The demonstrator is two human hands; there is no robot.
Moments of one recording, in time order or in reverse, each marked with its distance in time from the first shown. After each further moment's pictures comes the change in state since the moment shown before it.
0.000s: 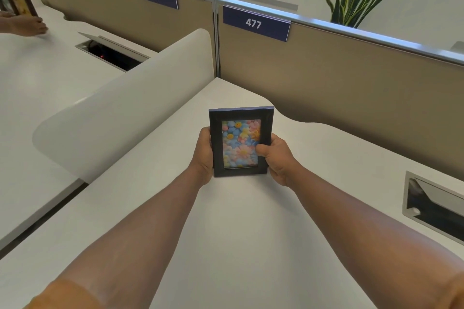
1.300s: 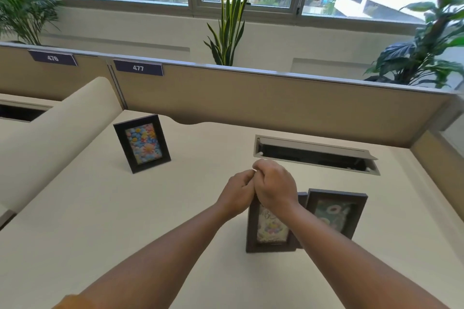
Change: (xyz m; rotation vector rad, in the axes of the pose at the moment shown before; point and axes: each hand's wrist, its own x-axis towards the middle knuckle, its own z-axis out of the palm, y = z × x) left_hand -0.335 -0.067 0.227 0.741 -0.643 0.359; right_hand -0.401 0.007 -0.143 -1.023 0.741 -0.594
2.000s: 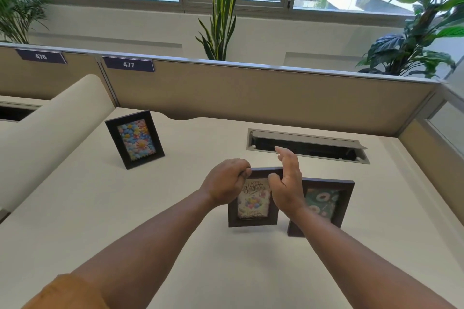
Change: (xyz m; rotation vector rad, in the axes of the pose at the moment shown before) left_hand 0.005 0.000 -0.014 0.565 -0.013 0.415; right_hand -0.032 0.058 -0.011 0.336 0.119 0.108
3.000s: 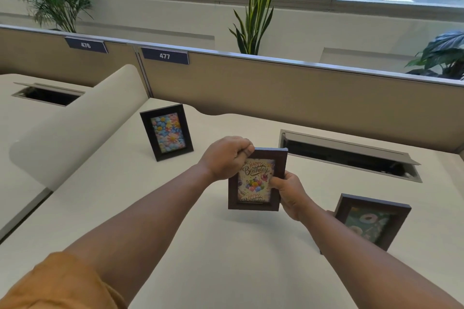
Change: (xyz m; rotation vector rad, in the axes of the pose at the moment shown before) left_hand 0.012 -0.059 -0.078 0.039 -0.007 -0.110; right_hand 0.034 0.011 0.082 0.642 -0.368 0.759
